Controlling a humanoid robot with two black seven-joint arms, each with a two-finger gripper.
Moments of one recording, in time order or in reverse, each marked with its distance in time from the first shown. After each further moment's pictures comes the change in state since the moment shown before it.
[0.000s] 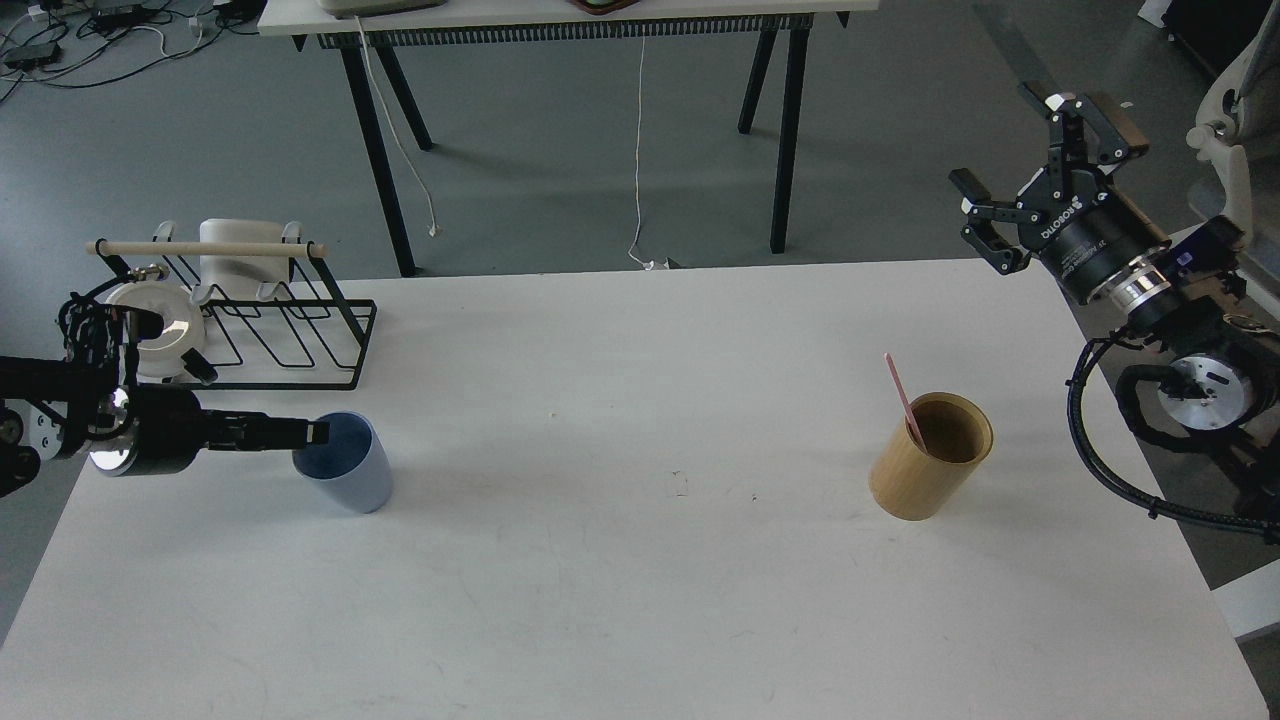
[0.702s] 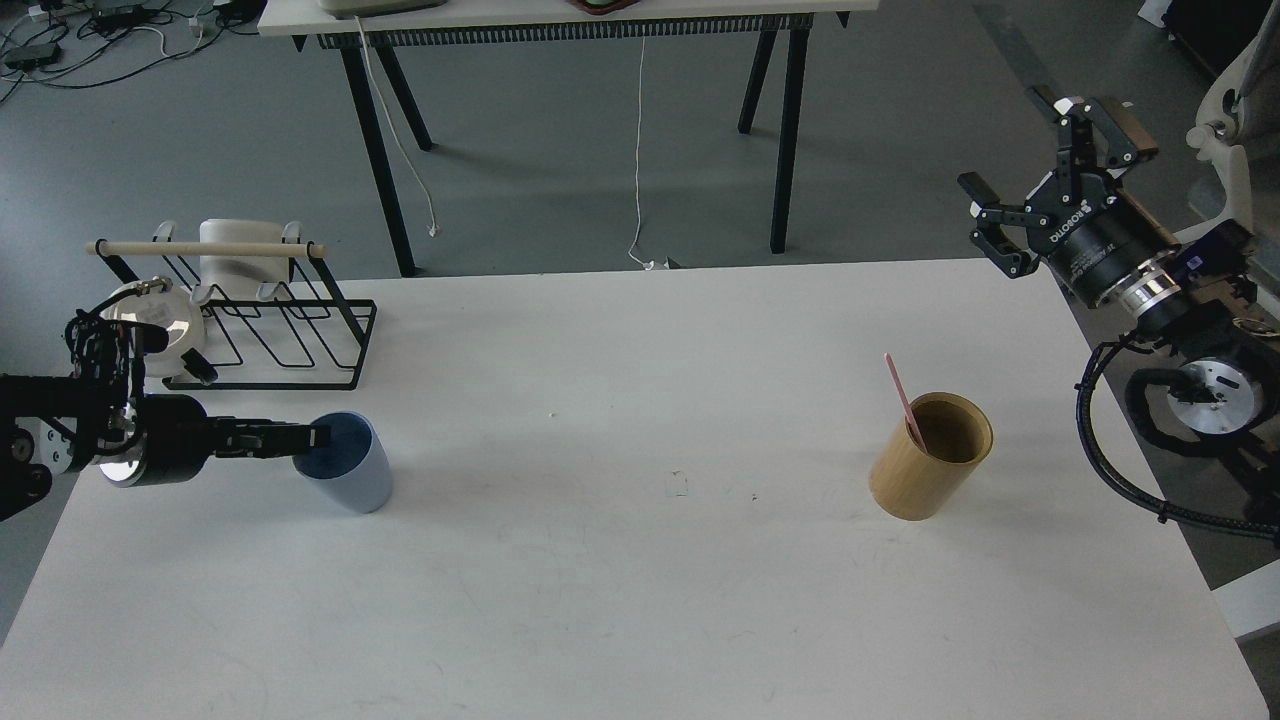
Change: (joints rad) left arm 0.028 -0.010 -0.003 0.005 -0.007 0.066 0.000; right arm -0.013 -0.015 0.001 0.004 0.000 0.000 0.000
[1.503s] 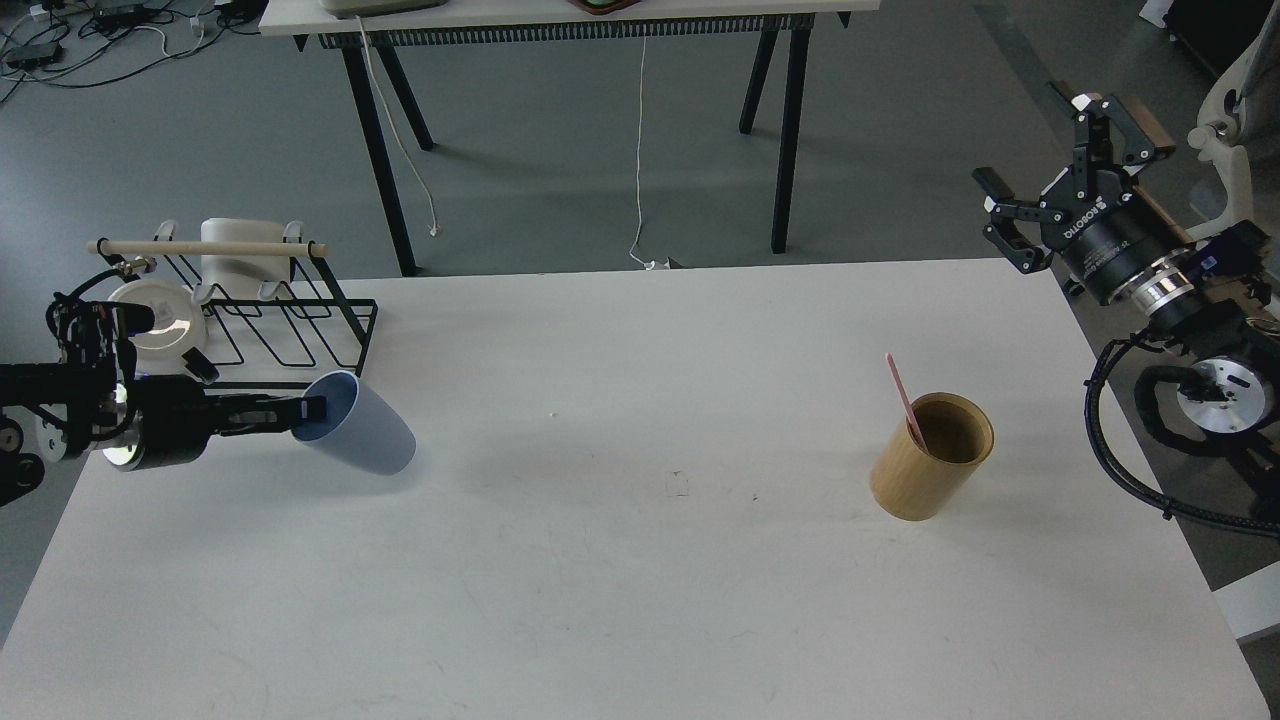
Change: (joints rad) left arm -0.078 0.044 -0.029 -0.104 -0.054 0.011 0.000; right arm -0.007 -0.002 0.085 -0.060 0.001 0.000 0.000
